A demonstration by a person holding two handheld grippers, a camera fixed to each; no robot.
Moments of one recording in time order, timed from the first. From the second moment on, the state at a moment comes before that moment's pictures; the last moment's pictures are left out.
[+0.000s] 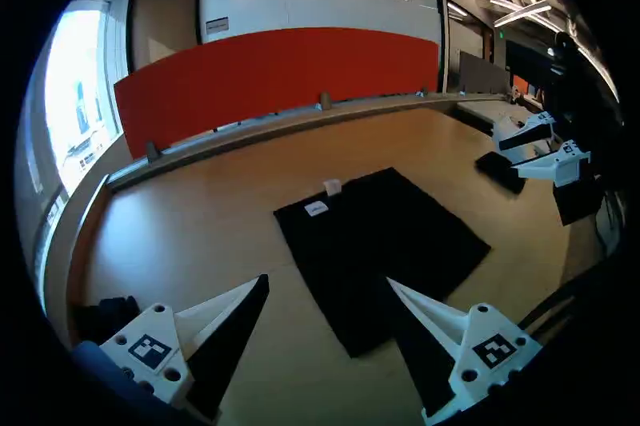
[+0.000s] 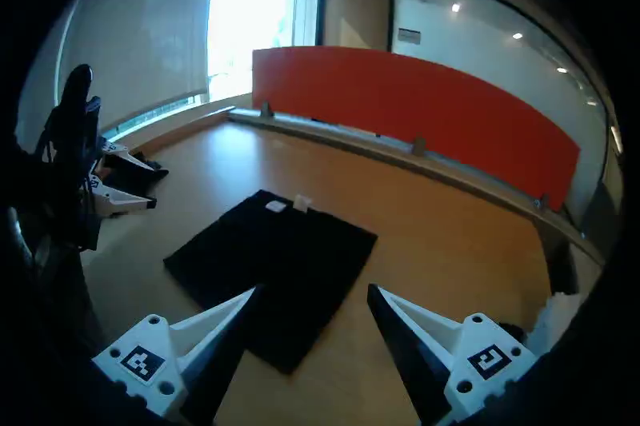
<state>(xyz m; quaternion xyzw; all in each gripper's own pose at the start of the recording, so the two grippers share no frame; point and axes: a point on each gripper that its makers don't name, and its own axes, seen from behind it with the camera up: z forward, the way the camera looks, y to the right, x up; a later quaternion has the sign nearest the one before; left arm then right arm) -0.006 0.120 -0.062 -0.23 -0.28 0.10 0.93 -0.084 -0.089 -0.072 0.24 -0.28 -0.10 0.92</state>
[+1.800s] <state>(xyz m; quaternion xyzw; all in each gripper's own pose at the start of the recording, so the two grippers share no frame) -0.138 0.139 -0.107 -0.28 -0.40 0.13 0.86 -0.233 -0.089 -0.117 0.28 -0.38 -0.13 0.87</state>
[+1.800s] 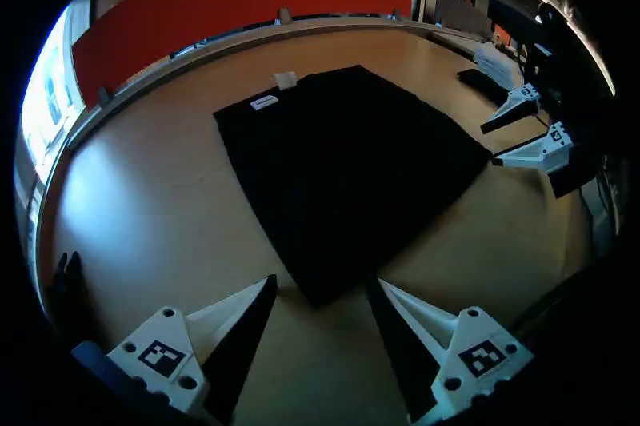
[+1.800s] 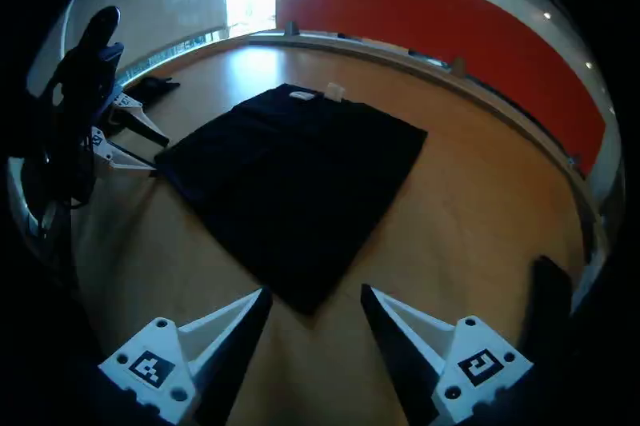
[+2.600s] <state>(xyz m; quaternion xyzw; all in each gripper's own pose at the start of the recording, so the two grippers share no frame) -0.137 0.141 -0.109 -0.28 -0.40 0.14 0.86 -0.240 -0.090 -0.123 0.29 -0.39 -0.13 0.86</state>
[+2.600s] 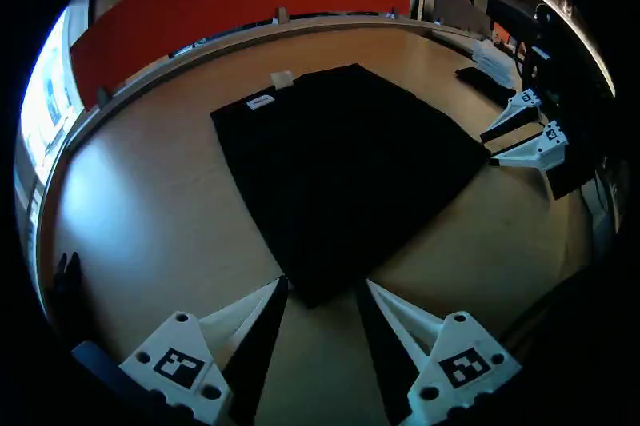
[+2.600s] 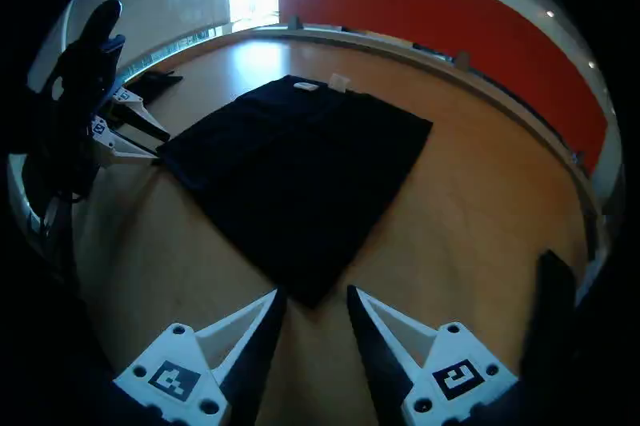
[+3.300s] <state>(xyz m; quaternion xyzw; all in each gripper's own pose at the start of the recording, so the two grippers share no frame) -0.138 0.141 -0.110 -0.28 -0.41 0.14 0.86 -0.239 -0.091 -0.124 0.29 -0.40 -0.12 0.86</state>
